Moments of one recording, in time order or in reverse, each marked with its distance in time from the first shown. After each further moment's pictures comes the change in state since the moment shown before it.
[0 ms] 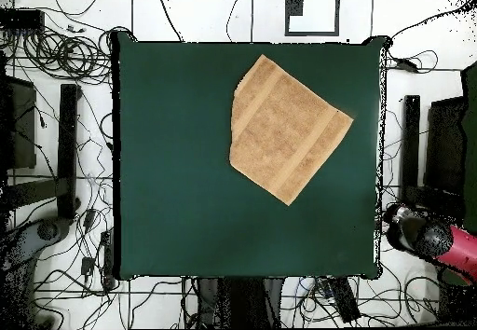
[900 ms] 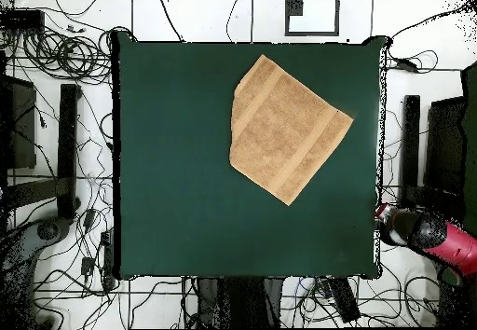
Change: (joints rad) arm -0.096 0.069 0.142 -0.039 -0.031 0.166 0.000
